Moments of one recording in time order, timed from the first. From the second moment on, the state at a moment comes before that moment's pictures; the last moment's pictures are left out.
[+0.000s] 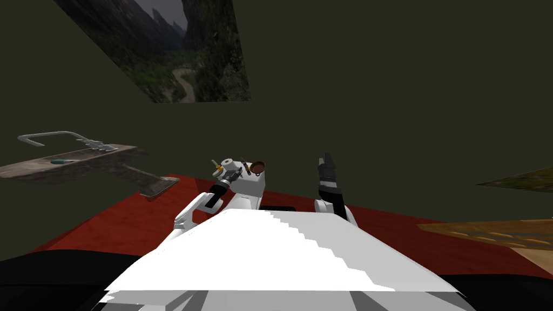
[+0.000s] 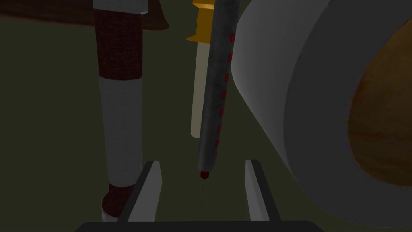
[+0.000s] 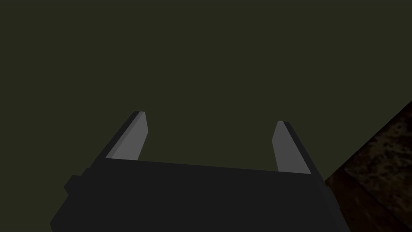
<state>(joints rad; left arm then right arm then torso) 0.40 0.56 0.04 -1.83 -0.51 -0.12 -0.36 0.52 0.02 0.02 -2.21 0.11 -0.40 0.13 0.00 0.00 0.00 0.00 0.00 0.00</state>
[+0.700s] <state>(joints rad) 0.40 0.56 0.04 -1.83 -0.51 -0.12 -0.37 0.52 0.02 0.02 -2.21 0.11 -0.40 0.13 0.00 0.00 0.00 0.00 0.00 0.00</state>
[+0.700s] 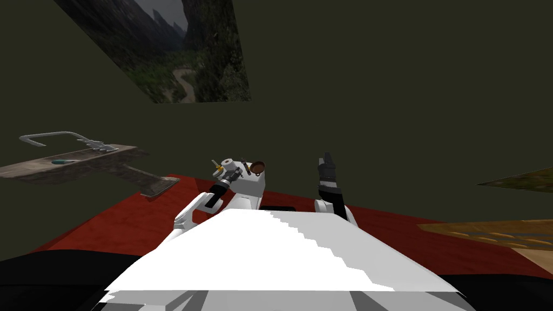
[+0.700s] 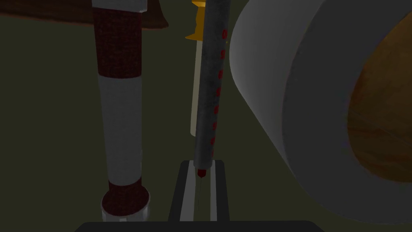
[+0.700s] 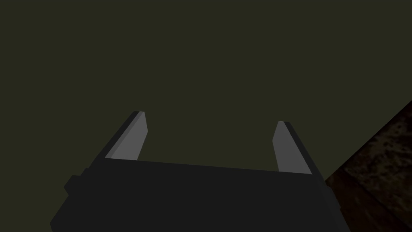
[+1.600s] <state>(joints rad) 0.42 0.61 0.10 -2.00 -0.53 -0.08 -0.29 0.52 0.02 0.02 -2.21 0.11 -0.40 0.13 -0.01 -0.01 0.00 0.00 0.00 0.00</state>
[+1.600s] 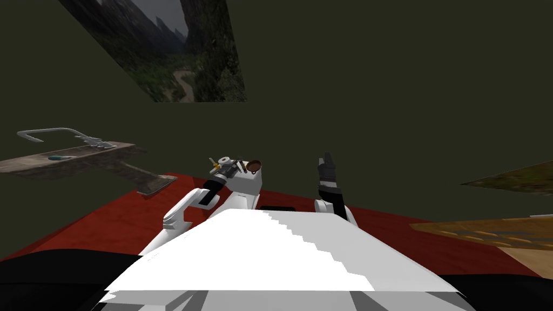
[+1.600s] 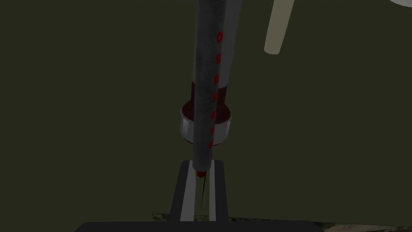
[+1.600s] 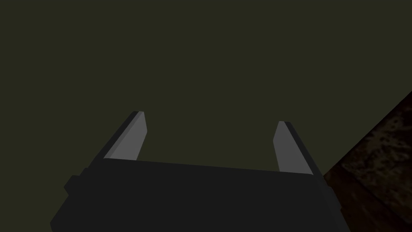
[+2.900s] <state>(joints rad) 0.45 0.67 0.11 -2.04 -0.52 -0.04 -0.35 0.52 0.02 0.02 -2.21 0.11 -0.40 0.13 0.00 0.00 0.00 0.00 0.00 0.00</state>
